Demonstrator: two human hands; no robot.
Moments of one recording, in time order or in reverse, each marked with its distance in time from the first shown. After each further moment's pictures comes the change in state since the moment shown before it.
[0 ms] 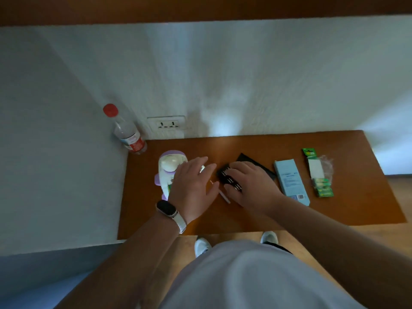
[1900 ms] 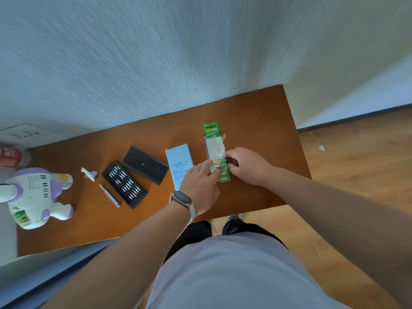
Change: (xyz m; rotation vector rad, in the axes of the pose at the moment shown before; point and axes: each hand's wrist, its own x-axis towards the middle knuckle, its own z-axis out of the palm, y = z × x) left_hand 0.120 0.291 0.214 0.138 -0.641 0.029; right_hand -0.088 0.369 0.011 0.404 -0.248 0.207
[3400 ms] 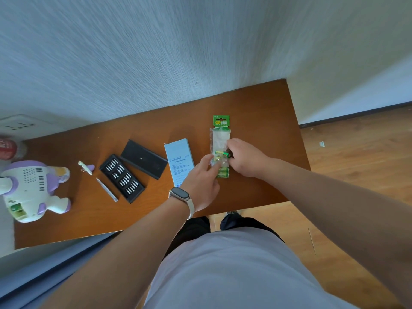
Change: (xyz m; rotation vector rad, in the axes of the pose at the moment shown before) left_hand 0.001 -0.001 0.015 -0.211 0.082 0.010; right_hand 0.013 0.001 -0.002 0.035 -0.025 -0.022
